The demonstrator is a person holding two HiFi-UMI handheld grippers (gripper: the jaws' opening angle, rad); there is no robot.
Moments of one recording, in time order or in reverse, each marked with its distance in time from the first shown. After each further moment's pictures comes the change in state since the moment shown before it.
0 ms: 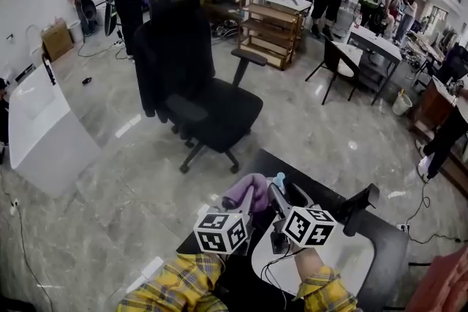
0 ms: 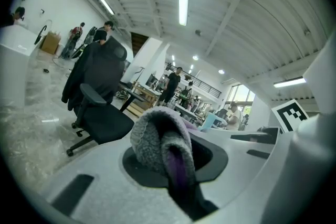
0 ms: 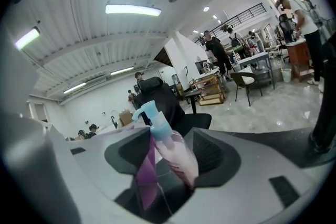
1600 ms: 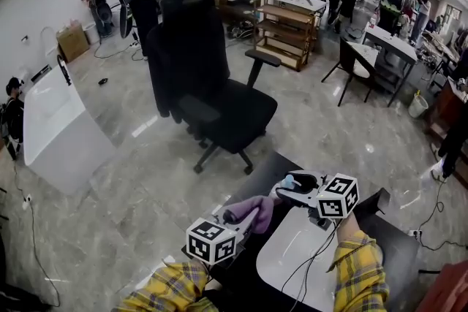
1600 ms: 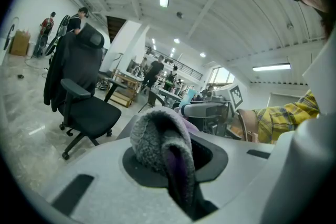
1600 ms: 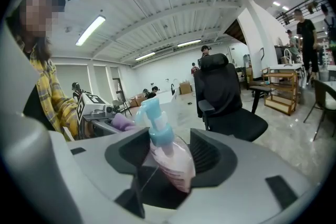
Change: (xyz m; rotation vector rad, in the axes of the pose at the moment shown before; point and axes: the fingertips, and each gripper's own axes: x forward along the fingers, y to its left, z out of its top) left arm -0.028 -0.013 -0.039 0.133 0.196 -0.185; right arm 0.021 0.018 -0.003 -0.439 0.309 0.685
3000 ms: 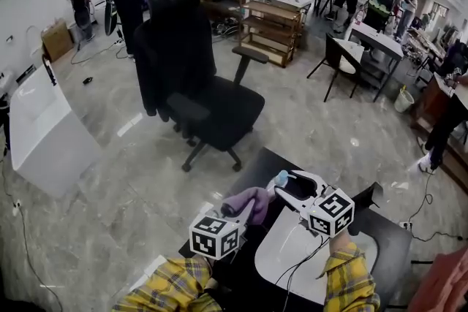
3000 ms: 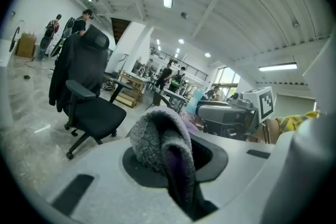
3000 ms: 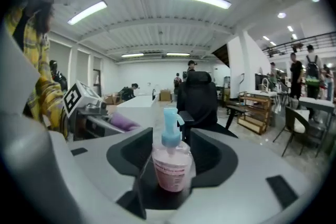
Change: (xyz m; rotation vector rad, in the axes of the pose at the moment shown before) left arm 0.008 0.014 0.009 -0.017 -0.006 0.055; right arm -0.019 0.012 0.013 -0.140 -0.078 -0.291
